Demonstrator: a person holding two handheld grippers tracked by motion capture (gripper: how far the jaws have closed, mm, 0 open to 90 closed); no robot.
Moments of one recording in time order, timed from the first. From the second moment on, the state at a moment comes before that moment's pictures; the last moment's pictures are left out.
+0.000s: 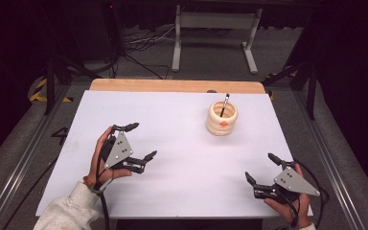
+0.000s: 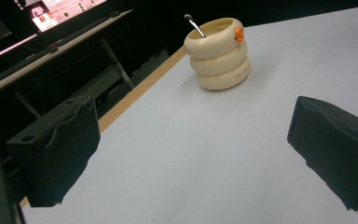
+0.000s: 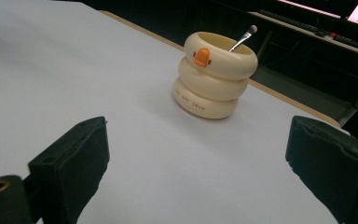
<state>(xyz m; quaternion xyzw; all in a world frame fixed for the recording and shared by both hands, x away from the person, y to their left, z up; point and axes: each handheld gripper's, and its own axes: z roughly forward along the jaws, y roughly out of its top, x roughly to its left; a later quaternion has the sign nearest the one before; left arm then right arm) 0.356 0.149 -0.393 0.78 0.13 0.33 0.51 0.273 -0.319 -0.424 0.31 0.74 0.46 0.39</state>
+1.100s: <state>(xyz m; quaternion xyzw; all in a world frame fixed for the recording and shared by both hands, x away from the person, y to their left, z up) 0.336 0.200 -0.415 0.79 0.18 0.33 0.48 0.272 -0.316 -0.424 0.30 0.74 0.46 0.39</state>
